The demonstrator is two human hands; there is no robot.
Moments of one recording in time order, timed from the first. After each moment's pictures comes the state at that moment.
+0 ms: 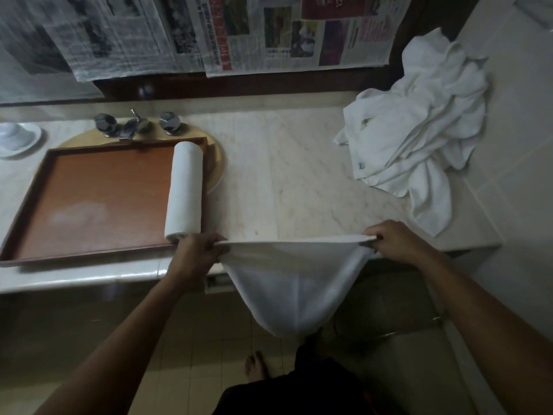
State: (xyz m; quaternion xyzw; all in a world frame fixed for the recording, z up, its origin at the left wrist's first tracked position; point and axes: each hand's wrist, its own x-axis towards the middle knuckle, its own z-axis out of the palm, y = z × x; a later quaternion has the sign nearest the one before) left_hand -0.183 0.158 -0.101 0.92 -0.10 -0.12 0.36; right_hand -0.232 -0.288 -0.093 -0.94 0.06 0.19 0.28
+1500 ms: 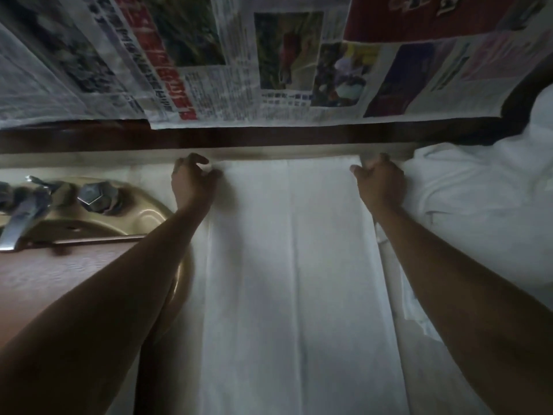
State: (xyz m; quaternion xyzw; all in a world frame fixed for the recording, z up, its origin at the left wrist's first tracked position) left_hand 0.311 0.031 -0.188 0.92 0.16 0.05 0.36; right_hand 0.262 -0.328 -0.193 -0.94 0.27 -0.08 0.20
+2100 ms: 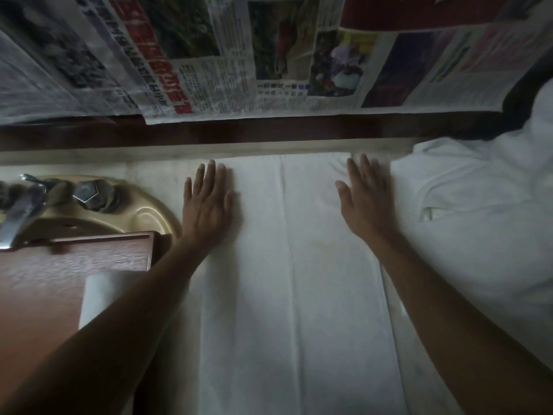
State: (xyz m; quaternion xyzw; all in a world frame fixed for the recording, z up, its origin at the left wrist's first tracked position) left_hand 0.256 0.031 -0.227 0.99 -0.09 0.00 0.14; right_hand 0.214 -0.309 -0.219 -0.99 0.08 -0.07 0.12
